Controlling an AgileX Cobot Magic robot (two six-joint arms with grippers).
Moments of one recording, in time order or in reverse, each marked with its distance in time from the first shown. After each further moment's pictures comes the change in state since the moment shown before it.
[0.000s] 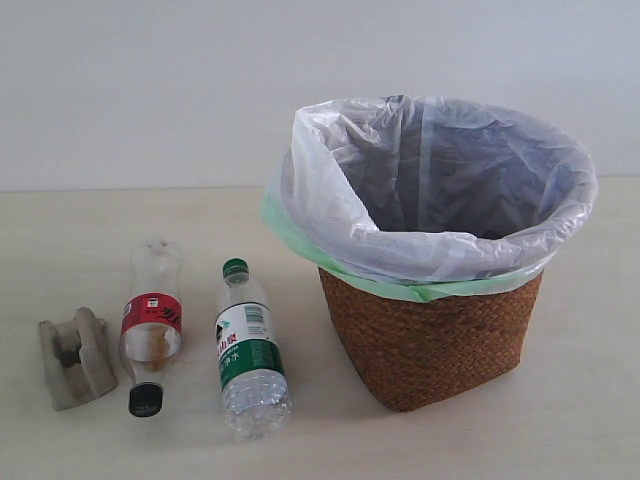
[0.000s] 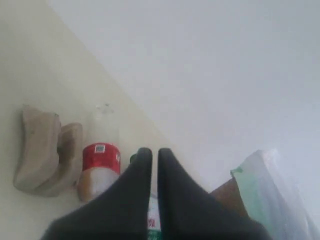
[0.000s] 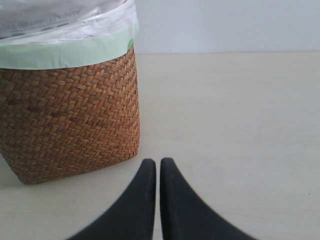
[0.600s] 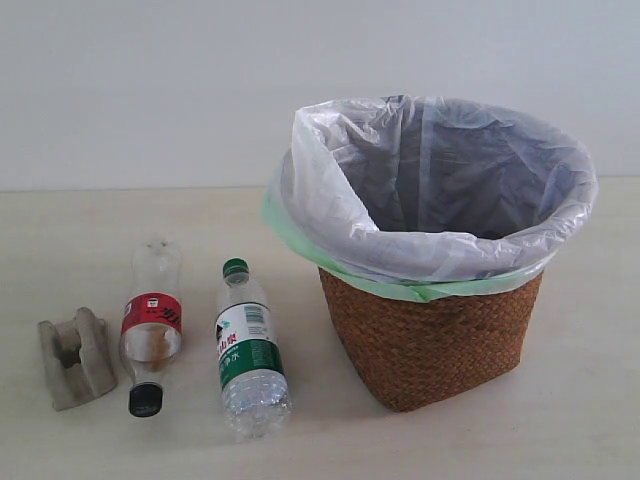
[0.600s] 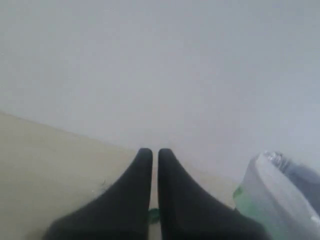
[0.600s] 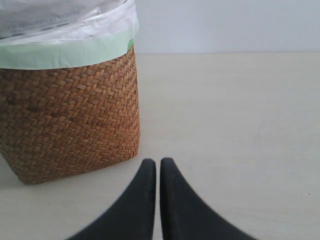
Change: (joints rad) left arm 0.000 0.375 -0.437 -0.026 0.060 0.538; right arm 0.000 0.000 0.000 0.000 0.000 0.000
